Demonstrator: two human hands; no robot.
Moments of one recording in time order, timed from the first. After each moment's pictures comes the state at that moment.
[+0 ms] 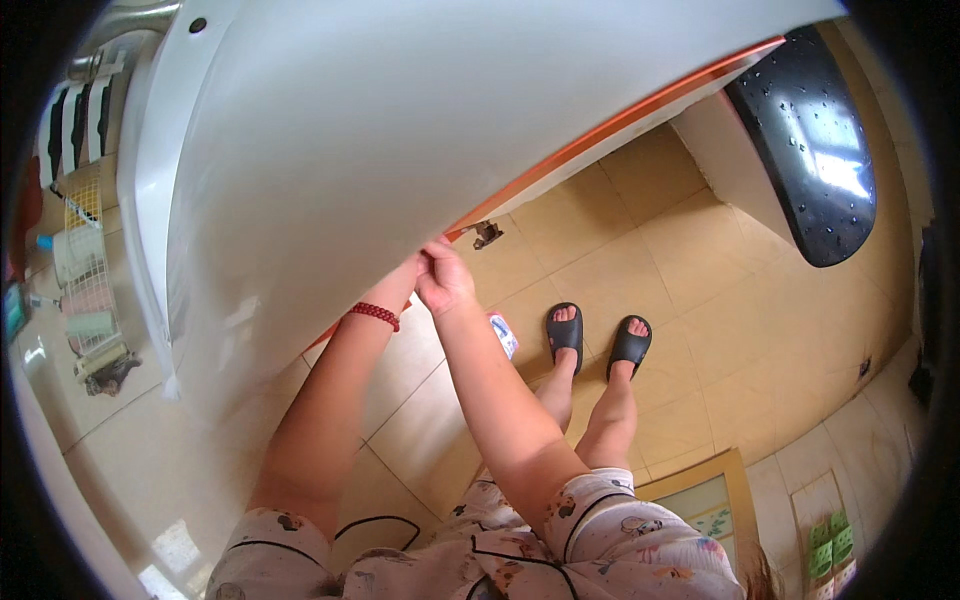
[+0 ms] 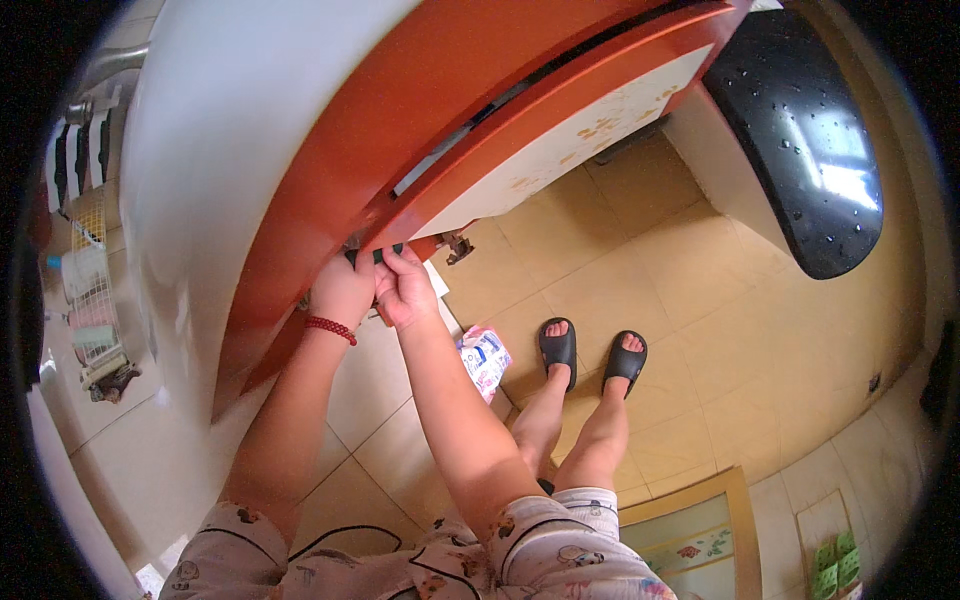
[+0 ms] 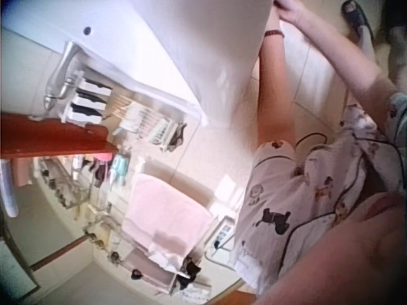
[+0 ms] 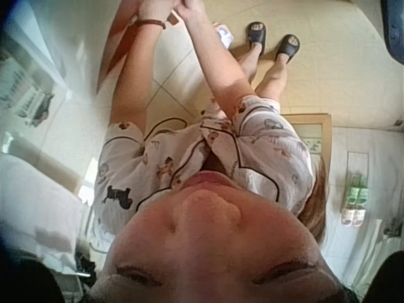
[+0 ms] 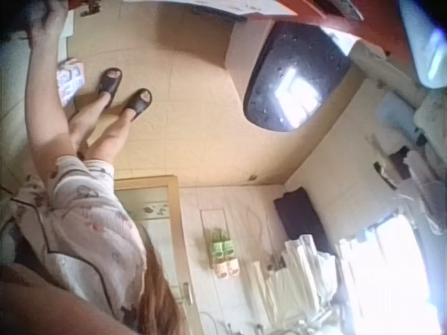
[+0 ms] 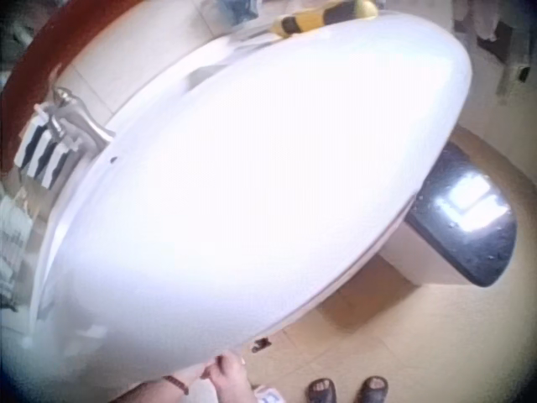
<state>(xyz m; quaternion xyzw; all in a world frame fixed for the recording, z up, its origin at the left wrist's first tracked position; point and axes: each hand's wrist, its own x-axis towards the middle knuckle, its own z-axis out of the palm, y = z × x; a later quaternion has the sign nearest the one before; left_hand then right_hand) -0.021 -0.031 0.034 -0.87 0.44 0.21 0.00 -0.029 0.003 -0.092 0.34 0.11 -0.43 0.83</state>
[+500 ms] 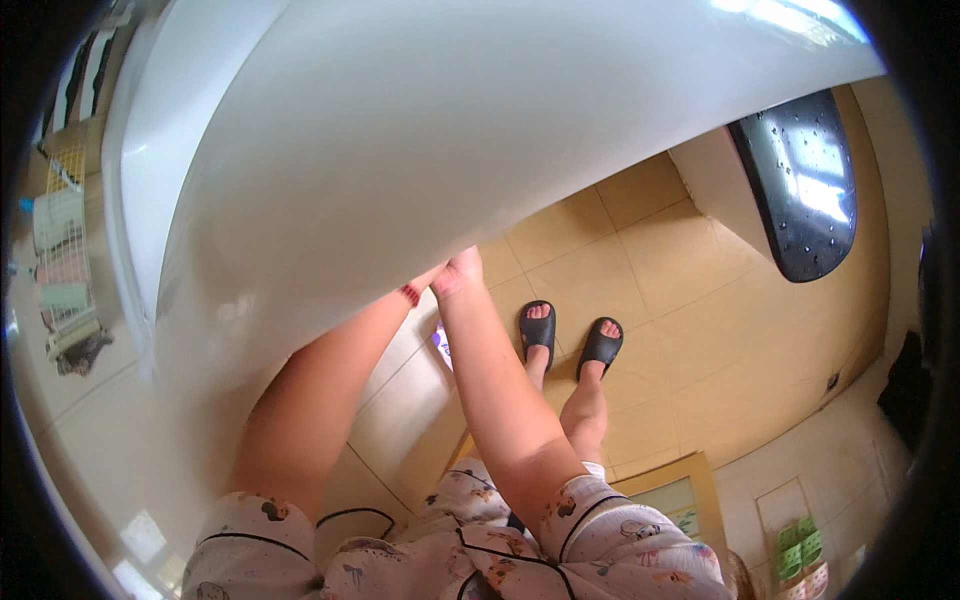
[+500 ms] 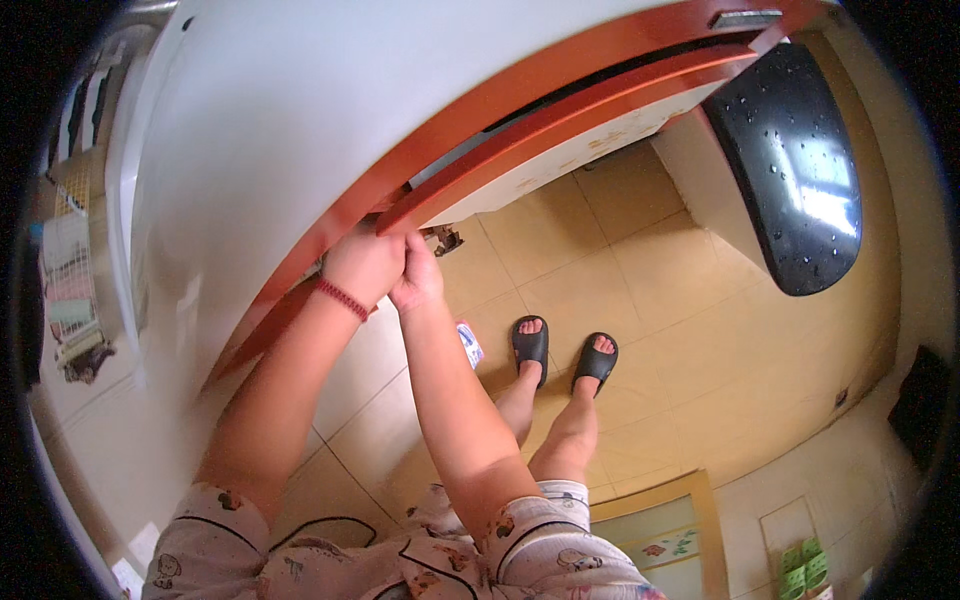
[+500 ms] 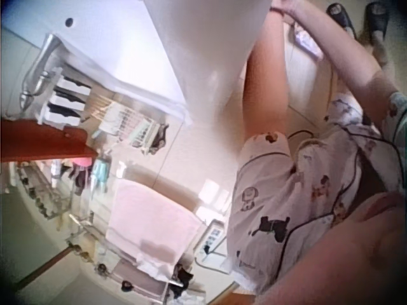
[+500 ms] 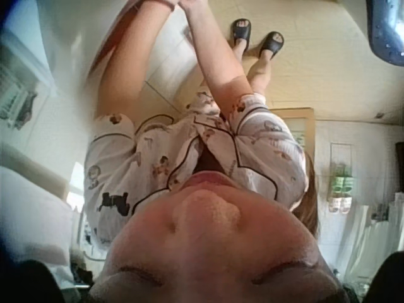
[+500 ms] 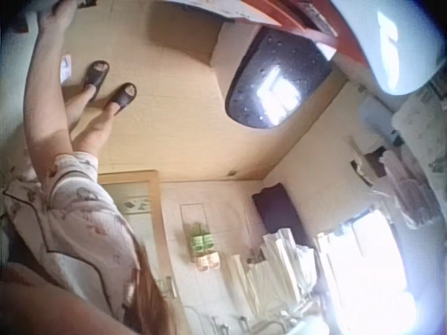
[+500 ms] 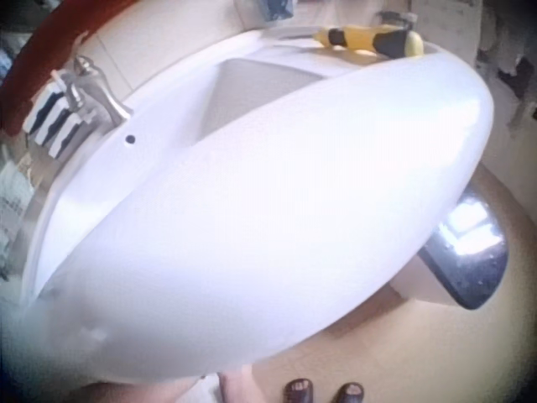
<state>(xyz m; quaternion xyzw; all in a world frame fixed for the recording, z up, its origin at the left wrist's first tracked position) -0.004 -0.031 0.006 -0.65 0.62 0.18 0.41 -0.046 -0.011 -0.069 0.38 0.17 -0.38 0.83</state>
